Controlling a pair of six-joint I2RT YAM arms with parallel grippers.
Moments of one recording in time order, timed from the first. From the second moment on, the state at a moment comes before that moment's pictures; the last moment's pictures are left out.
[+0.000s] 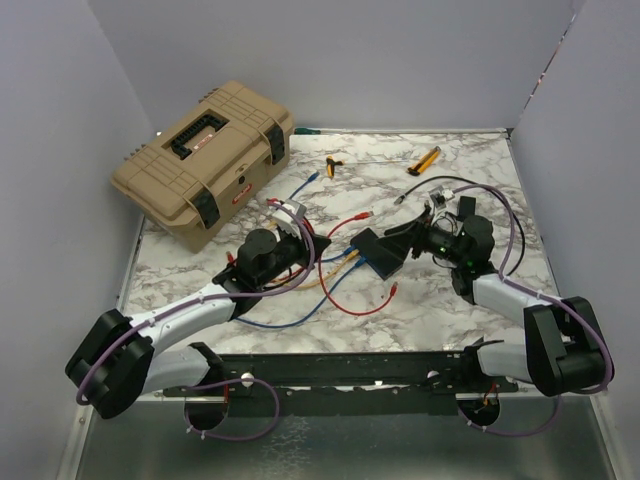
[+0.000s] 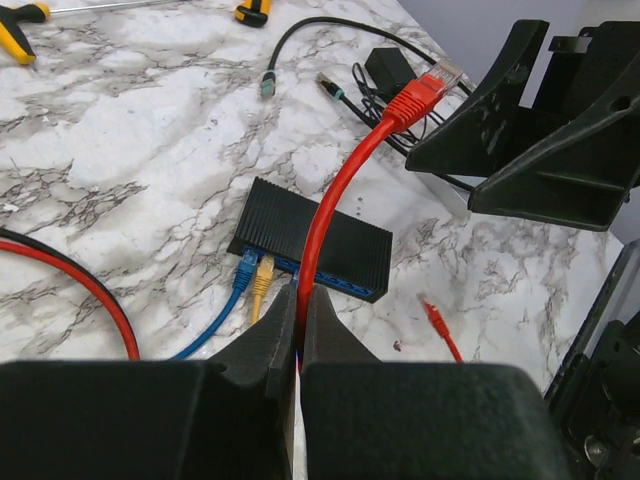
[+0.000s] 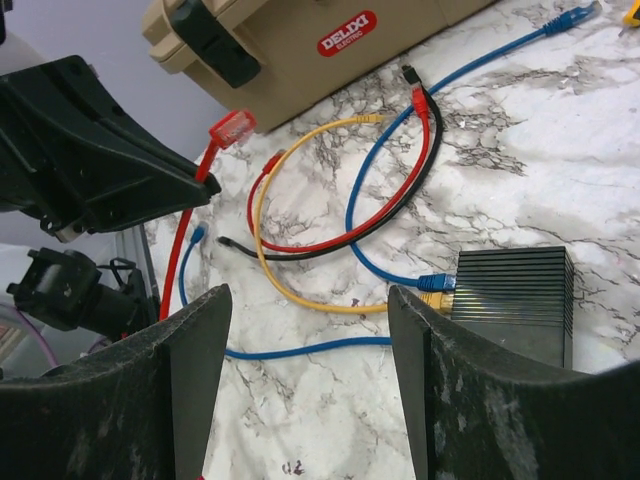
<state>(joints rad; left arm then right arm) -0.72 1.15 0.52 0.49 0.09 -0.39 0.20 1.28 0.41 0.81 -0.84 0.55</state>
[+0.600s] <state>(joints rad) -0.73 1.23 0.52 0.69 0.27 -0.58 0.22 1.36 0.40 1.23 -0.98 0.56</state>
